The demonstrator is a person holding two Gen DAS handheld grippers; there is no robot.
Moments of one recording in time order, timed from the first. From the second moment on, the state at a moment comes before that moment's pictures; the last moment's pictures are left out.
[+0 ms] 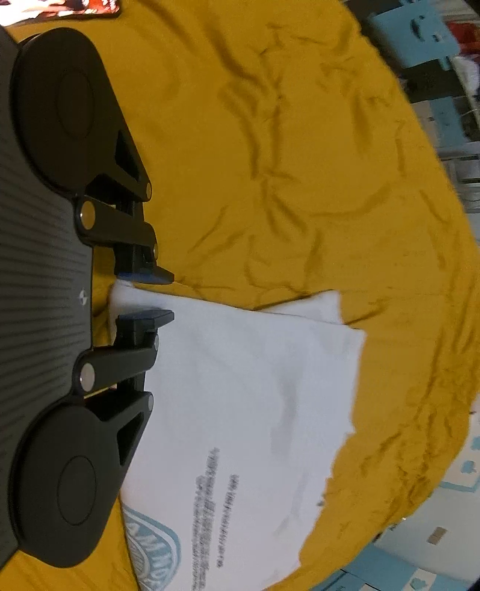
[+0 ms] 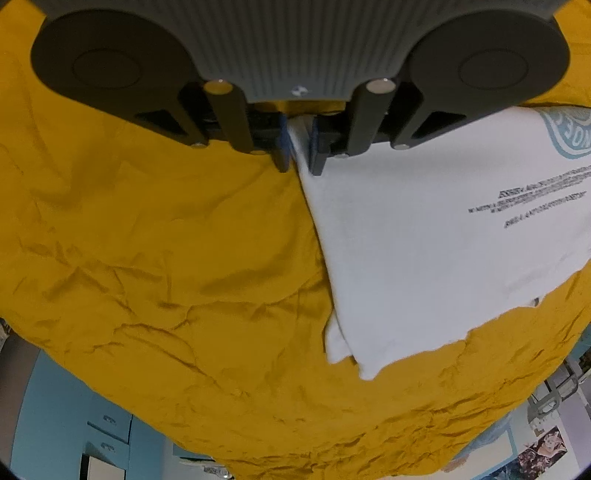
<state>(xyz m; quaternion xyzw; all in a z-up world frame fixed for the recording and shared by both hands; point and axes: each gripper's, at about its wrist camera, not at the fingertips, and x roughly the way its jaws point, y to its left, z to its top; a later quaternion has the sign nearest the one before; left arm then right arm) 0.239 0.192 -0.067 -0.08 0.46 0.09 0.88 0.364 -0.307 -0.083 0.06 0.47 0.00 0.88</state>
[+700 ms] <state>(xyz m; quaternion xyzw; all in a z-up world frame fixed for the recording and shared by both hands) 0.349 0.134 -0.066 -0.10 0.43 0.00 0.90 0.444 -0.292 -0.064 0.08 0.44 0.04 0.89</state>
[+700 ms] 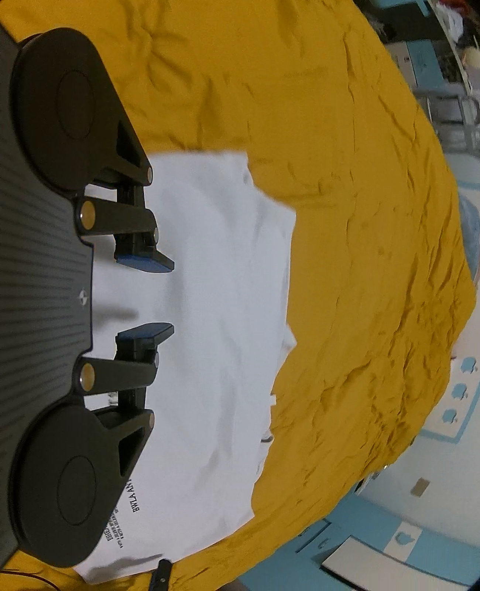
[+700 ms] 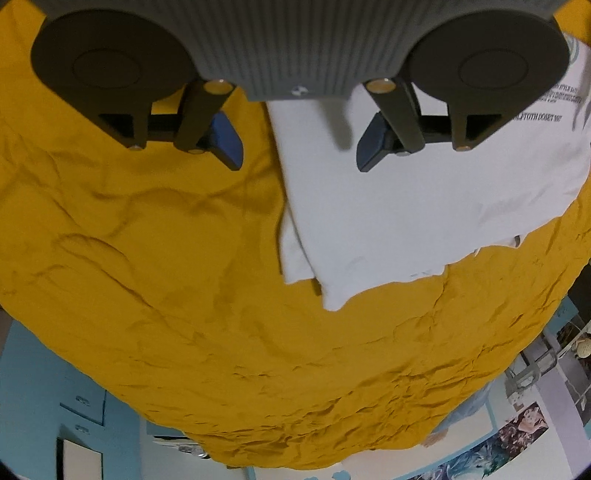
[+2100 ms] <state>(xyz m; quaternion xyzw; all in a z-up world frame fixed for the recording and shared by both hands) 0.402 0.114 -0.051 -0.08 0.40 -0.01 0.91 0.512 -0.224 -0.017 0.19 0.37 0.13 0.90</state>
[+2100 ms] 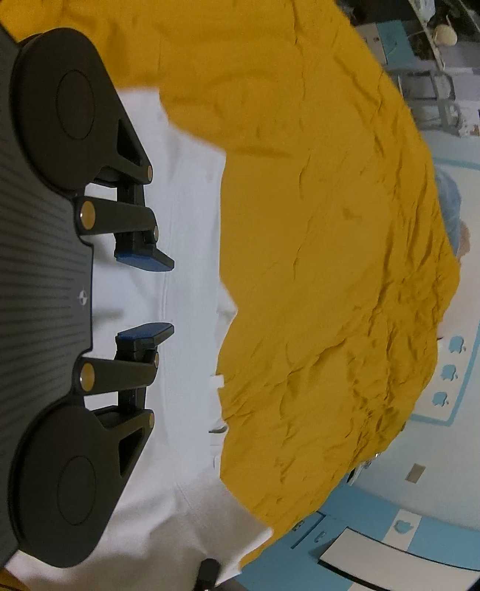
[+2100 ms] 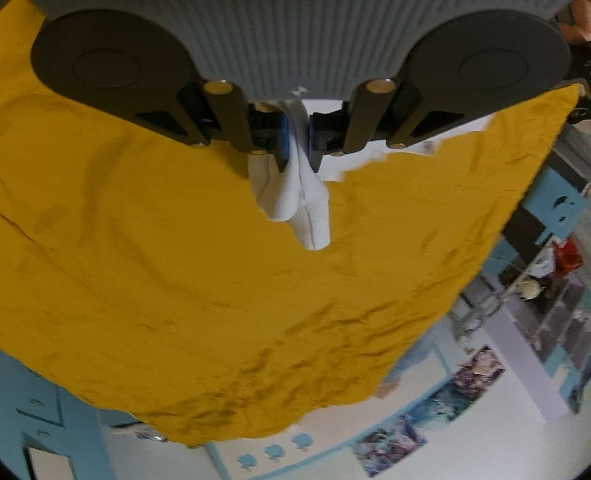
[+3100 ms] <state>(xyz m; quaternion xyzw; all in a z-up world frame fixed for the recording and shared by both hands) 0.369 0.276 -0.078 -0.26 0.41 0.03 0.87 0.510 0.119 -0.027 0.18 0.42 0.22 0.86</state>
